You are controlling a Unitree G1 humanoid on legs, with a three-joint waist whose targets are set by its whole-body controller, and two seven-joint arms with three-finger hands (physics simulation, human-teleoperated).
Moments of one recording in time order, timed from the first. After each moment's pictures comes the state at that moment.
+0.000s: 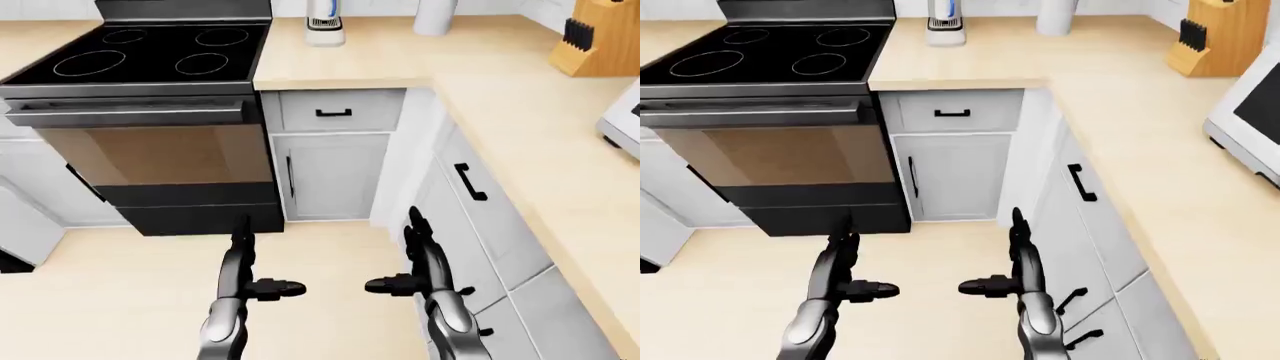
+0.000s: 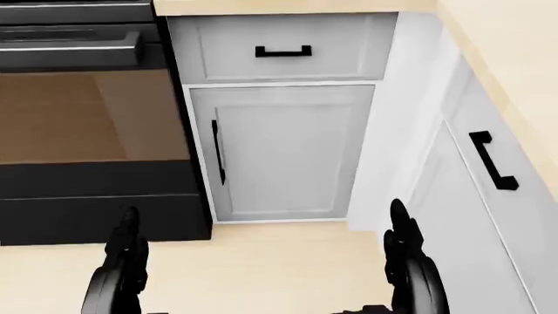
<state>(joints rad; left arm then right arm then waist) 0.03 0.02 0.04 0.09 -0.01 0.06 -0.04 0.03 -0.01 -0.04 0.09 0.01 0.06 0.04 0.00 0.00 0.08</state>
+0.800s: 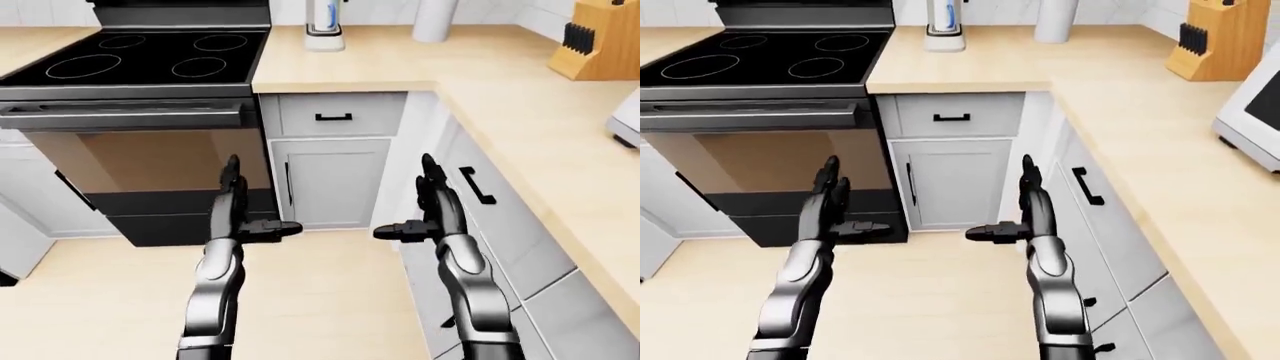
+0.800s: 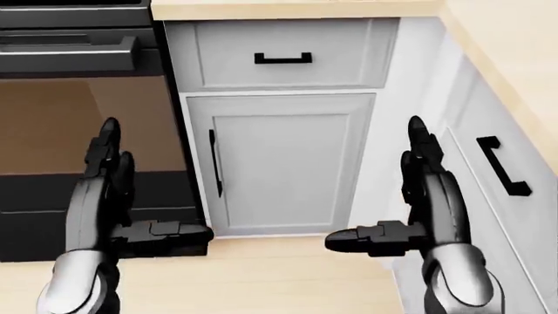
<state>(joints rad) -0.27 0.06 0.08 0.05 -0.07 0.22 0.04 -0.24 -0.09 -0.10 -0.02 0.02 0.30 0.02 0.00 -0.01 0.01</state>
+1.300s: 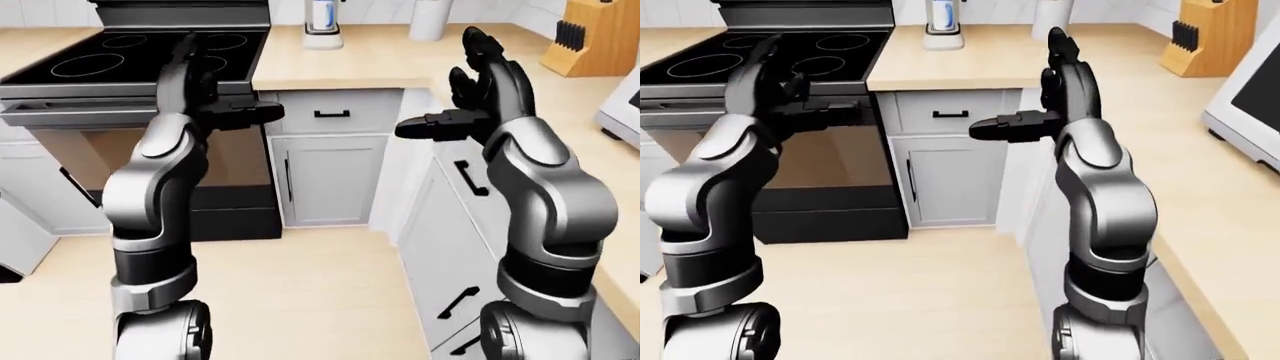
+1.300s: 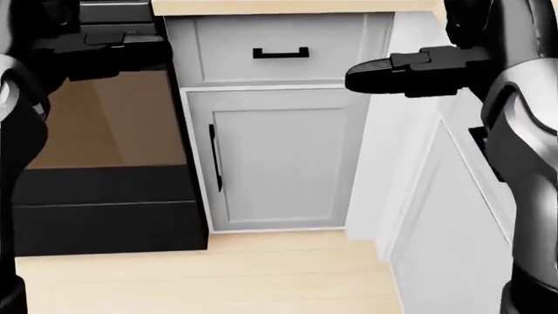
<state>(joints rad) -0.86 0.28 0.19 -0.08 -0.29 0.84 0.18 -0.80 -0.29 -0.18 -0.30 0.15 0.98 -0.04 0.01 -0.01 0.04</state>
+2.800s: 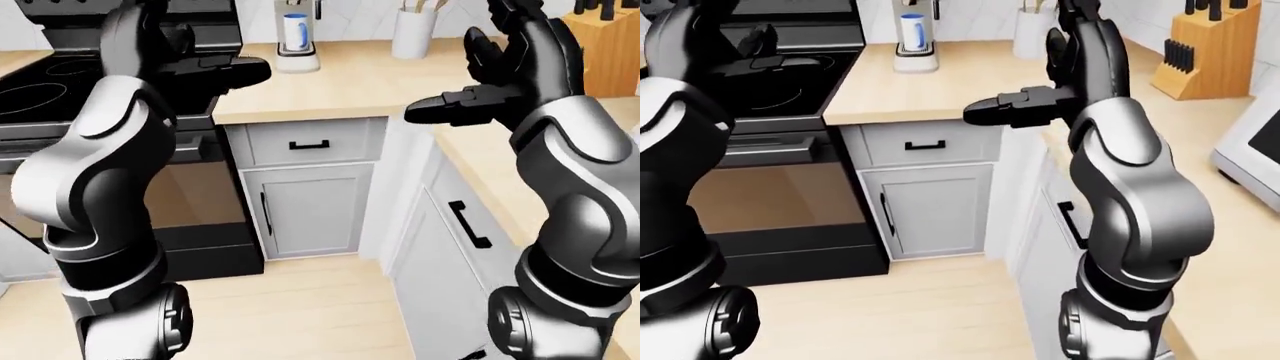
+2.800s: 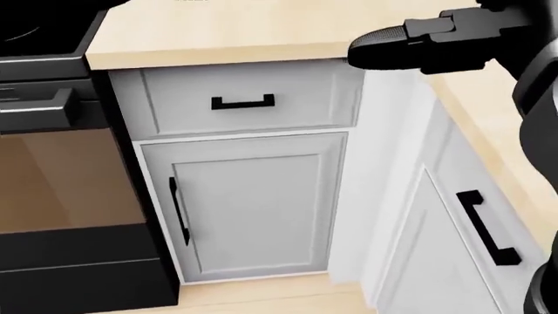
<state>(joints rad) -0.95 0.40 0.23 -0.26 -0.55 0.97 0.33 -0.87 -0.35 -0.20 -0.50 0.26 1.13 -0.09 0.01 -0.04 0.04</state>
